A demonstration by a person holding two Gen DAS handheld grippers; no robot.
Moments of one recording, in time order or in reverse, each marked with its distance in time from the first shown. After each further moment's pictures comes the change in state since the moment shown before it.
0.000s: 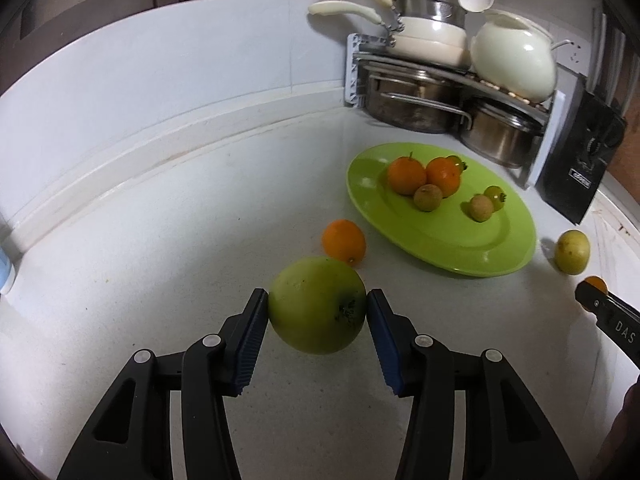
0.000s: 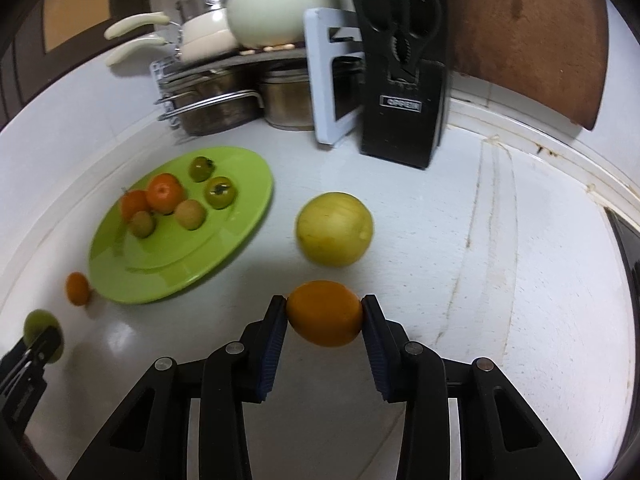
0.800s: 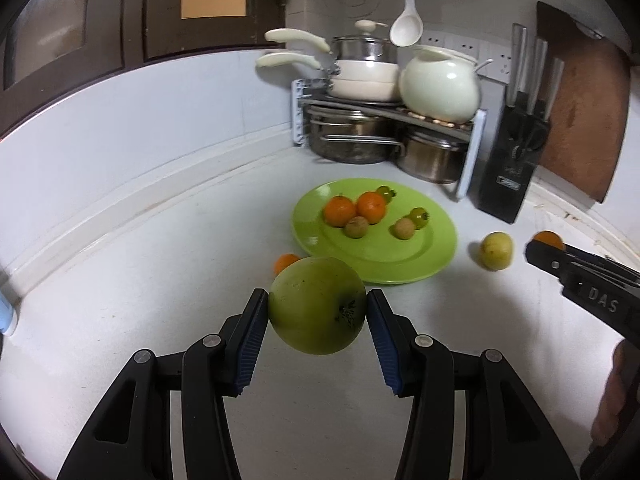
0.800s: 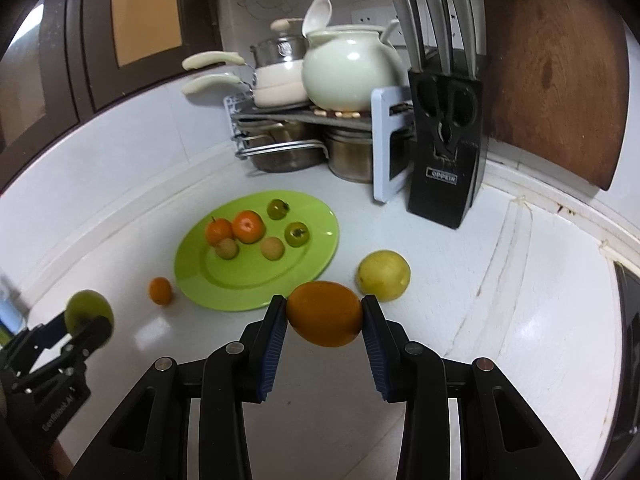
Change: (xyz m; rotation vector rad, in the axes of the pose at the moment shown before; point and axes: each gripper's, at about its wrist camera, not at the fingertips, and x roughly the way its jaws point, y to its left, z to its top) left arm -0.071 -0.015 0.007 0.106 -0.096 -0.141; right arm -0.072 0.014 0.011 -0.104 -0.120 0.153
